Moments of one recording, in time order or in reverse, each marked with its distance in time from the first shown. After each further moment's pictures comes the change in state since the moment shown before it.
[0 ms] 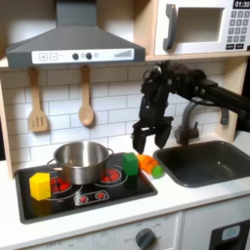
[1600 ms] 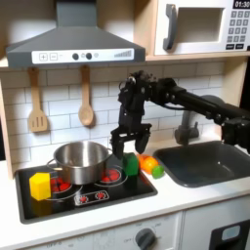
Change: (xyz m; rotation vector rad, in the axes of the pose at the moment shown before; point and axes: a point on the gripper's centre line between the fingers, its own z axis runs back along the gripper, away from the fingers) arm 0.042 0.014 -0.037 0.004 0.029 -0.041
